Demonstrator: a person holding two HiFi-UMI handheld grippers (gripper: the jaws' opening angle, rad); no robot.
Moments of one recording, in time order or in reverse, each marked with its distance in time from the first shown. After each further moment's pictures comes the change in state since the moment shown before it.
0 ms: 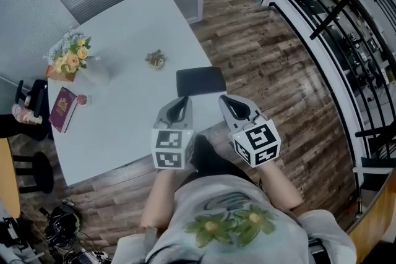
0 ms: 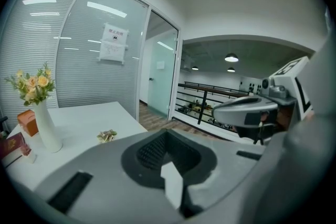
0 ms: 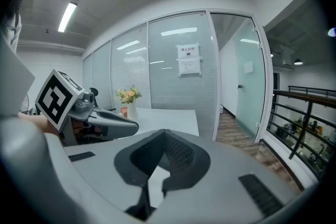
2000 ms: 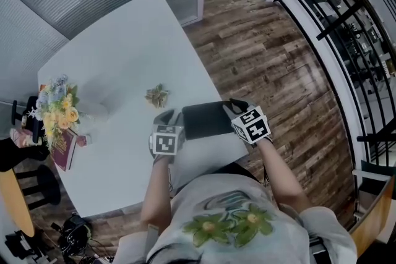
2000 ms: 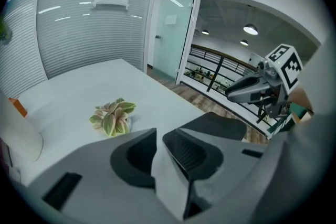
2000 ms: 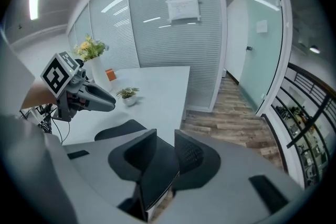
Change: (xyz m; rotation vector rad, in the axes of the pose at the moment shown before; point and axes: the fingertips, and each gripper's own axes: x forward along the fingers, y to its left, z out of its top) left arm 0.191 0.155 -0.102 -0.061 0.443 -0.023; right arm 0.207 -0.146 -0.124 0.025 0.463 0.036
